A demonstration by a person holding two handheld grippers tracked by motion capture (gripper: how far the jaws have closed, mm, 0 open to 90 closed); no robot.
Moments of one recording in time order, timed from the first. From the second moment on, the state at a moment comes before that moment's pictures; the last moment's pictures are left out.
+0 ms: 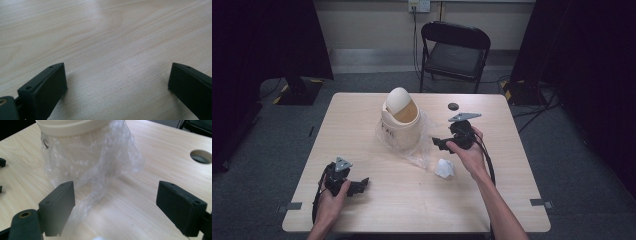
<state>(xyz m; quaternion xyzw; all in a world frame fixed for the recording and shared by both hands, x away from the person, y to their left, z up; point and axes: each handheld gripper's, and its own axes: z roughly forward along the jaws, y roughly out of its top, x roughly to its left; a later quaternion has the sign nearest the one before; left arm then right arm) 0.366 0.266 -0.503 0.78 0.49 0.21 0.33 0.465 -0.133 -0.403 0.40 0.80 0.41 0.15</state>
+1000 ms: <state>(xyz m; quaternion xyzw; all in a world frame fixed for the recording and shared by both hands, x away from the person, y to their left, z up) 0.366 0.266 -0.503 0.78 0.49 0.21 0.33 0.408 -0.157 -0.480 0.40 0.83 0.37 0.11</state>
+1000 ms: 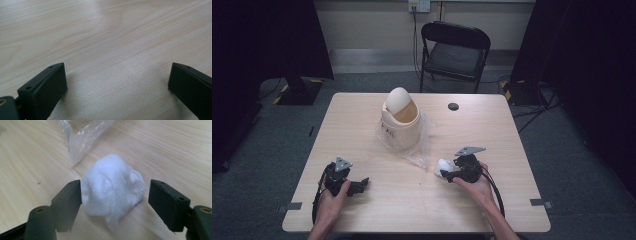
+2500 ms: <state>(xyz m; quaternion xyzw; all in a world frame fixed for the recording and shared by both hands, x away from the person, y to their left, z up) 0.365 0.266 -0.503 0.78 0.49 0.21 0.33 0.411 -0.155 -0.479 0.41 0.81 0.41 0.13</state>
